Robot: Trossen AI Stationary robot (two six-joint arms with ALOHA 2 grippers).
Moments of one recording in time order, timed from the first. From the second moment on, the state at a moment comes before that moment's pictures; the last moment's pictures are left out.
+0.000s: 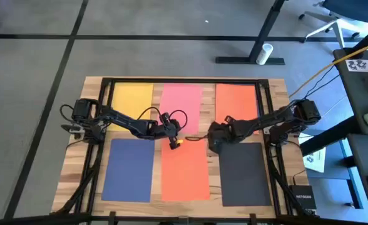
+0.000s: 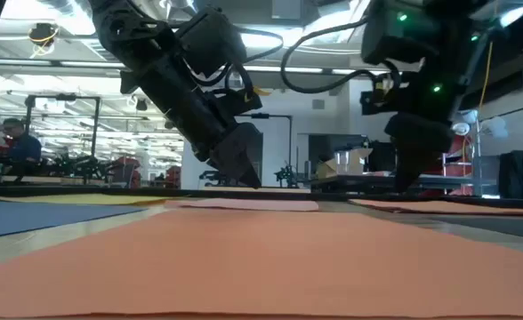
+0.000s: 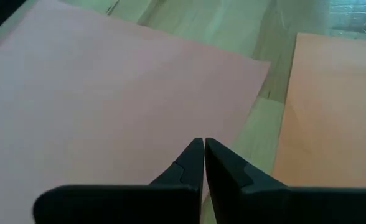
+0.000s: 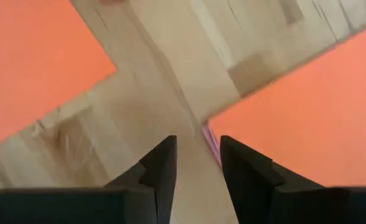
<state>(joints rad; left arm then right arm) -0.02 1.80 0.86 0.17 -0.44 -0.17 0.11 1.57 0.83 -0.61 0.36 0.58</state>
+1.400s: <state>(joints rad) -0.02 1.80 0.86 0.14 -0.44 -0.15 -0.03 1.59 0.83 -0.60 0.23 0.46</state>
